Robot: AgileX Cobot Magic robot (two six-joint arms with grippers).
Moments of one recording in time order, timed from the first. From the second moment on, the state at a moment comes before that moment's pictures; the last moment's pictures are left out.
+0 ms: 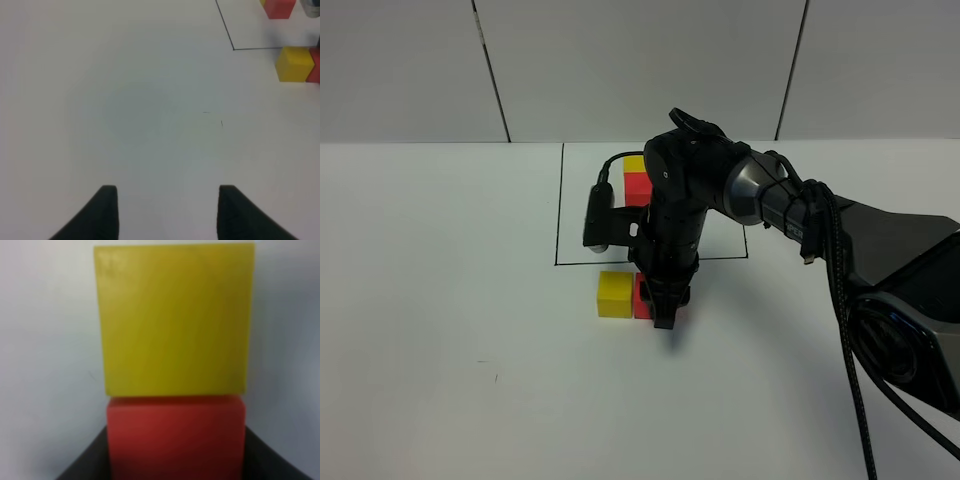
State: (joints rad) left arm 0.04 -0.01 -0.51 -0.10 1.05 0.06; right arm 0.59 2.45 -2.04 0.08 1.11 -0.90
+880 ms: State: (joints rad) left arm 0.04 -0.01 -0.51 -0.10 1.05 0.06; right arm 0.59 2.45 -2.04 0.09 1.12 -0.96
